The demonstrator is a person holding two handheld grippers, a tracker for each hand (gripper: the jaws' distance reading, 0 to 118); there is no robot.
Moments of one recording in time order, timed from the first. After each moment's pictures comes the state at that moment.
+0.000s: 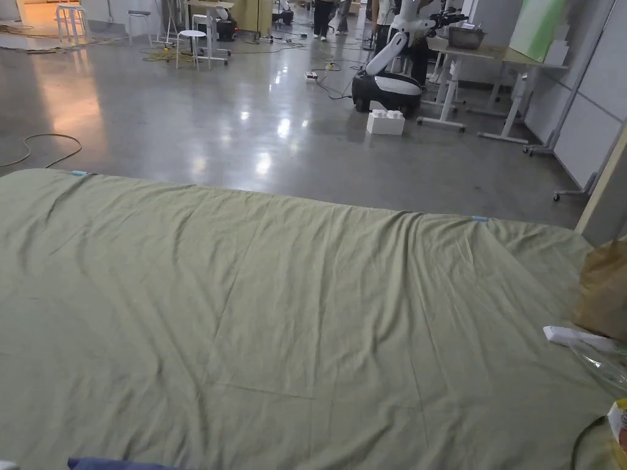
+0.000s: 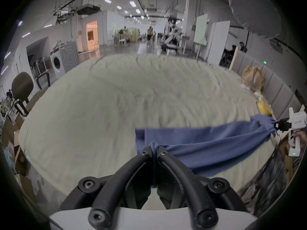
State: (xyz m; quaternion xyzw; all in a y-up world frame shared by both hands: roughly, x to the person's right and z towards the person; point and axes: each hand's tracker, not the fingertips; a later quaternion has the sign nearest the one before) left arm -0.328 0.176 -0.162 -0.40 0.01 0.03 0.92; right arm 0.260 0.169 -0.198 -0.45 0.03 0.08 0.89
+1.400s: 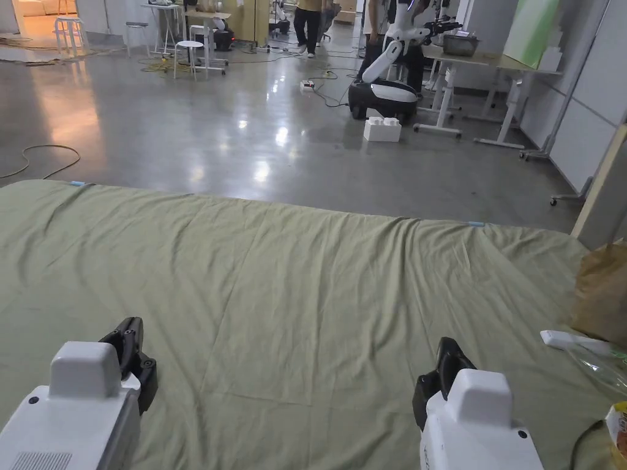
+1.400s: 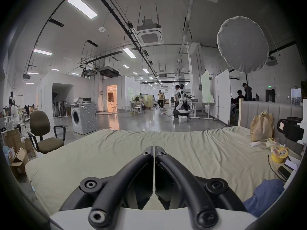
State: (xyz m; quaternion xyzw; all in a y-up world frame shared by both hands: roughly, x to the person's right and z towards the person) left arm -0.217 0.280 -0.195 -0.04 0.11 -0.02 0.99; right arm 0.103 0.277 -0.233 0.01 -0.01 0.06 1.00
